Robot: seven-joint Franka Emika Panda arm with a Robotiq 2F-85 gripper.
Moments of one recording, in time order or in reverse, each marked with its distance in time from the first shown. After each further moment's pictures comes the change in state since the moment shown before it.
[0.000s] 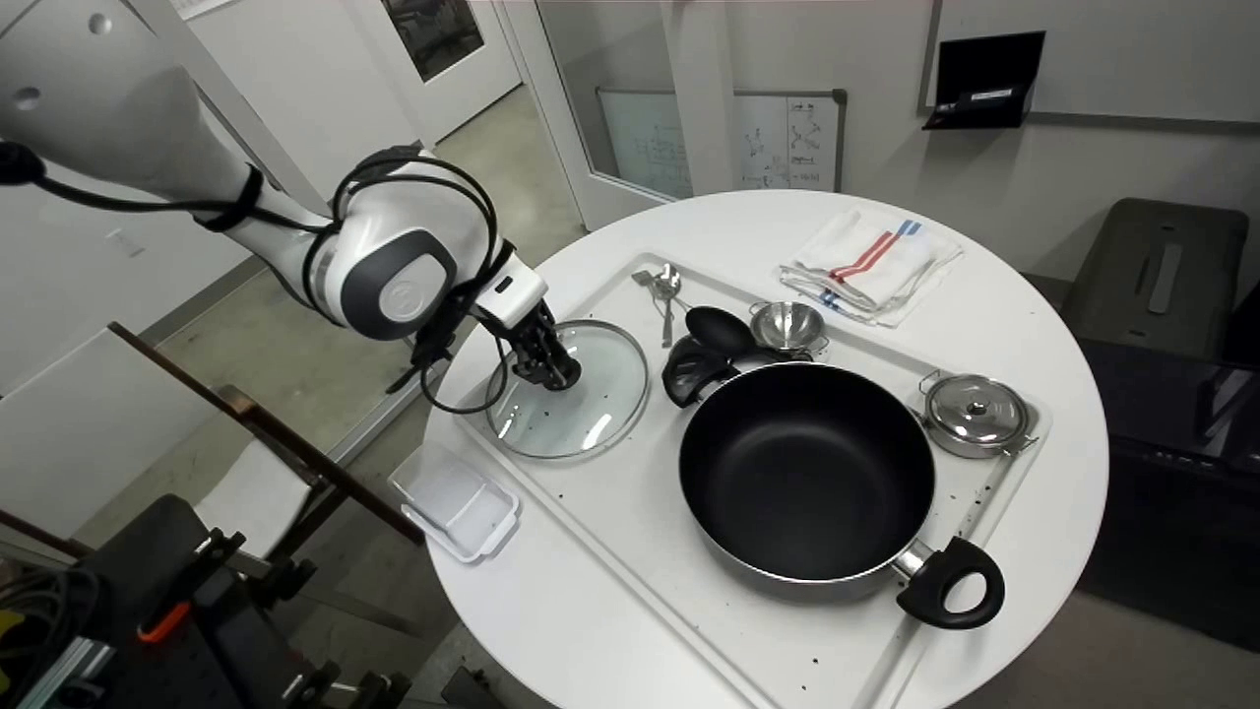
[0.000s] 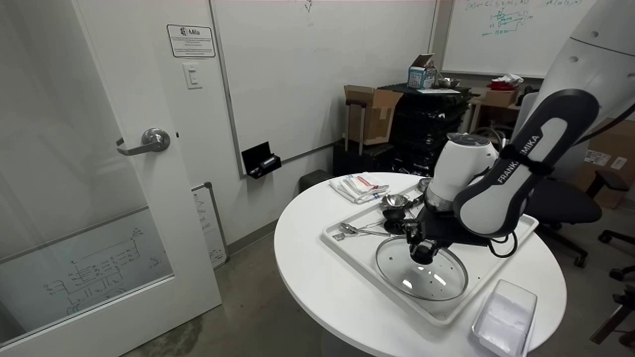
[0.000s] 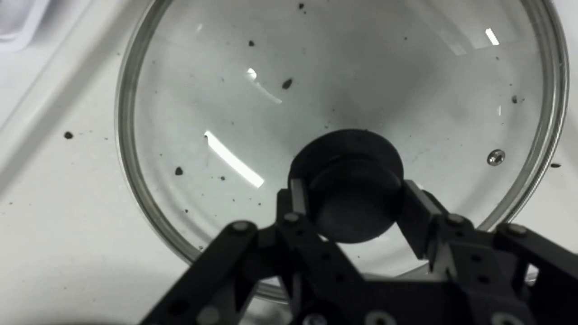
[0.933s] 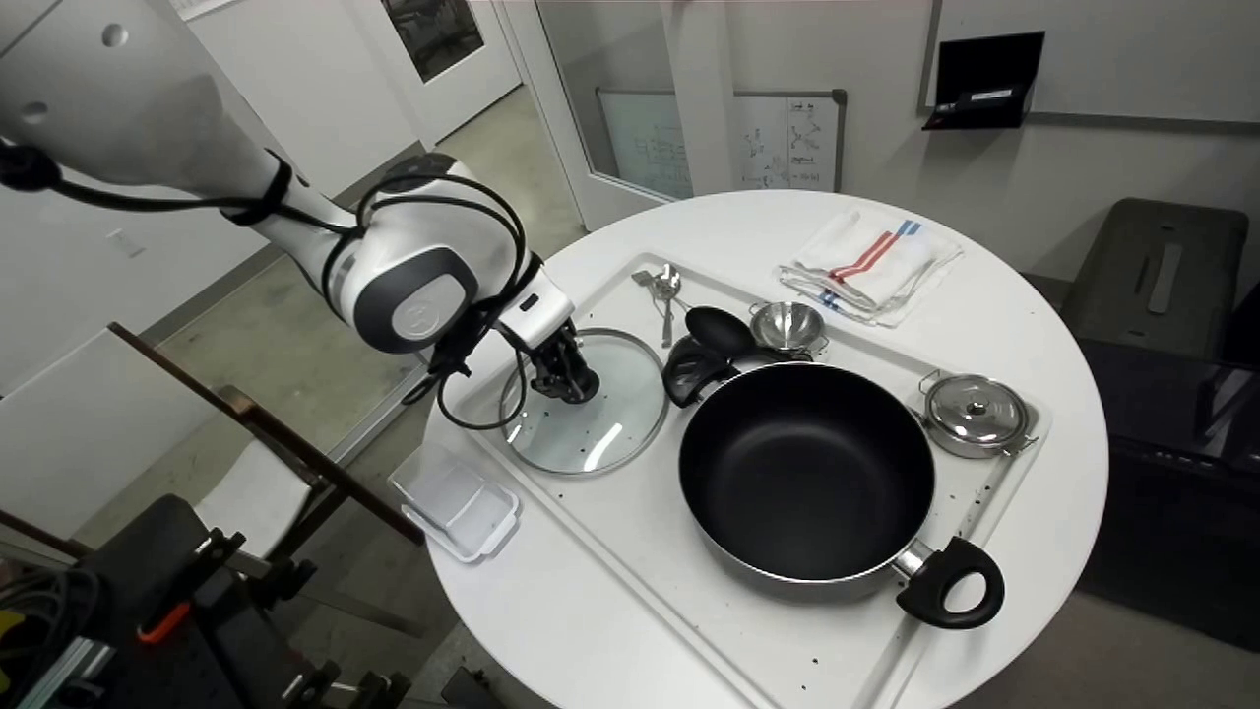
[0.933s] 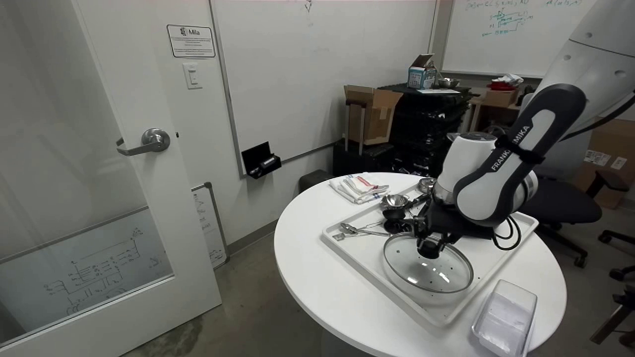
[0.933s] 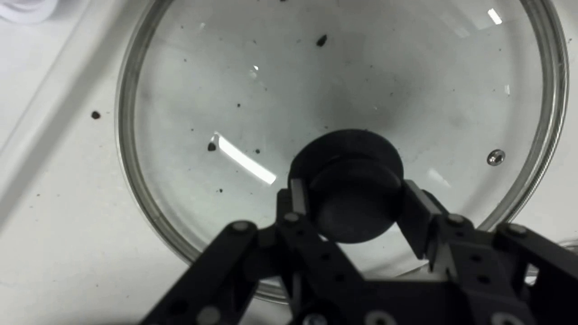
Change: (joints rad) arm -0.097 0.000 0.036 -0.003 0.085 0.000 -0.083
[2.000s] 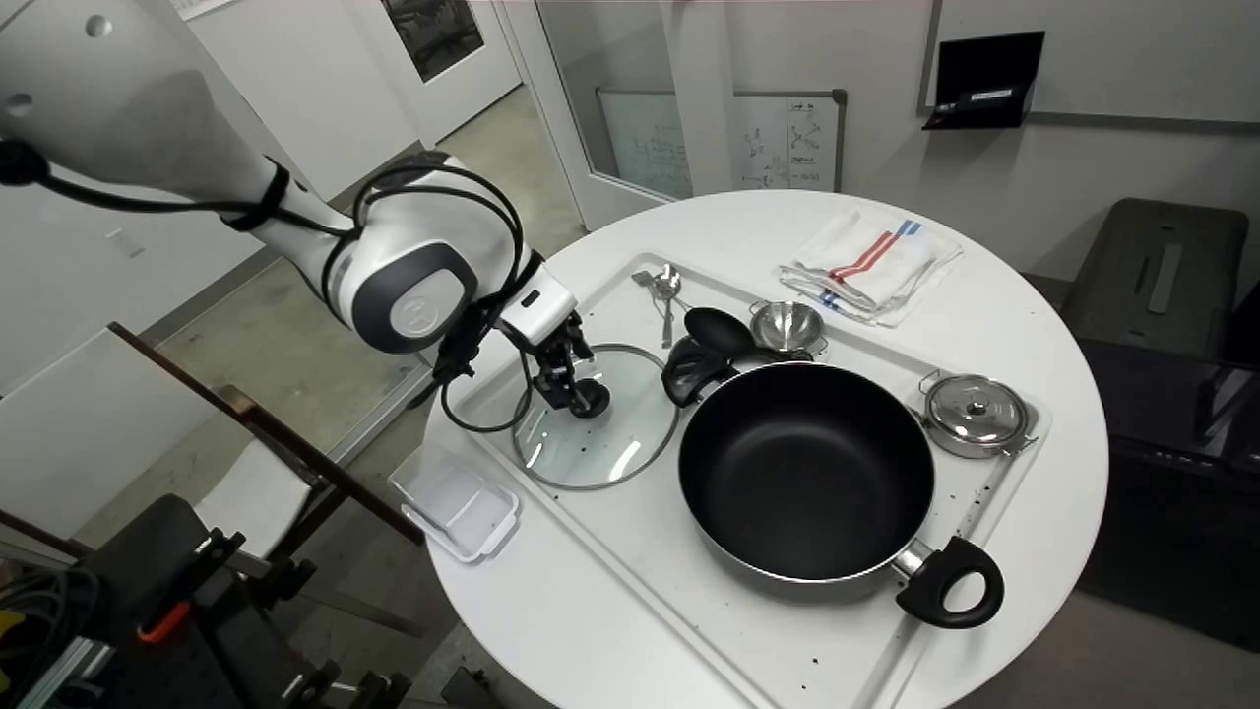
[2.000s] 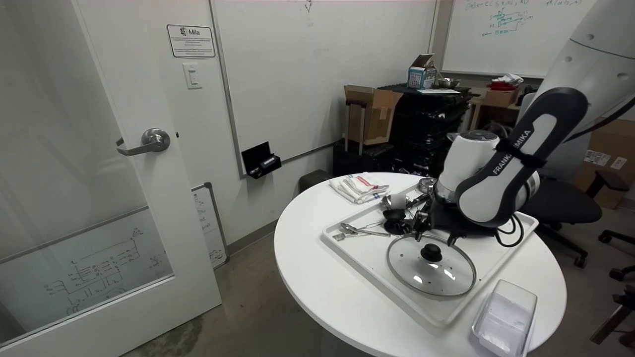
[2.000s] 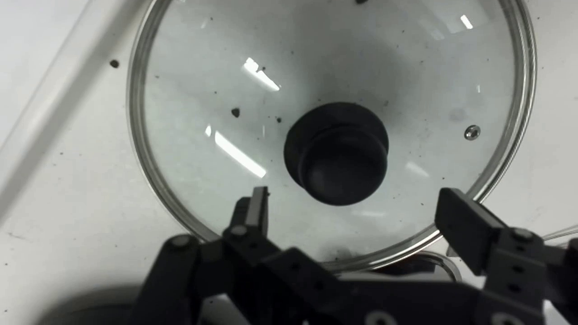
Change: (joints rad) arm 0.083 0.000 -0.093 -0.010 0.000 -0.001 0.002
